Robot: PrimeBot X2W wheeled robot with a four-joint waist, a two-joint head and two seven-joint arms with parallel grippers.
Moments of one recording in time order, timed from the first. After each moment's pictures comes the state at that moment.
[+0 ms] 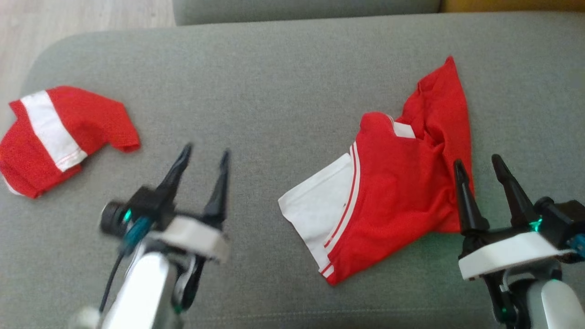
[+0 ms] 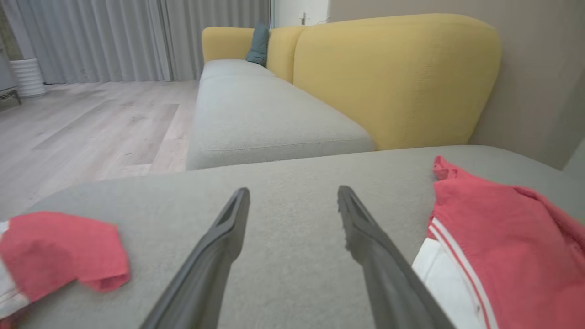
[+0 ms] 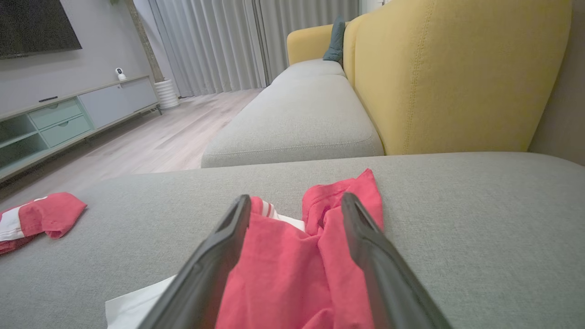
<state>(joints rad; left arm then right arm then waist) -0.17 0.10 -0.30 0.19 -0.17 0.01 -0.22 0.03 -0.08 0.02 -0.10 0.21 0.13 0.05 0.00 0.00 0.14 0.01</state>
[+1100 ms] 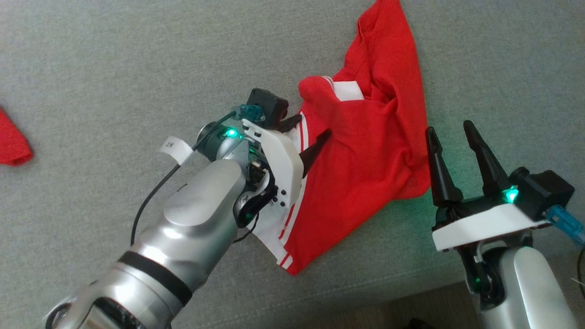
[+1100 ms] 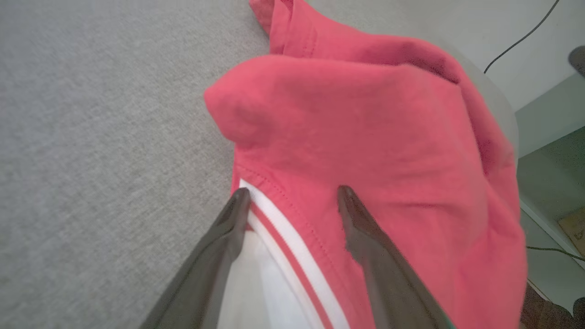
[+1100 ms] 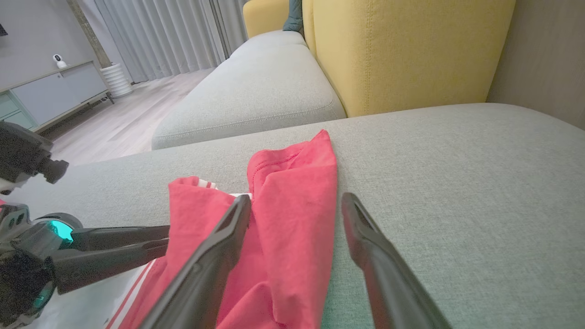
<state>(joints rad) -0.82 0.04 -0.92 0.74 -0.68 -0.10 0.06 -0.12 -0.06 0.10 -0.02 0.23 0.13 -0.01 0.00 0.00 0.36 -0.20</state>
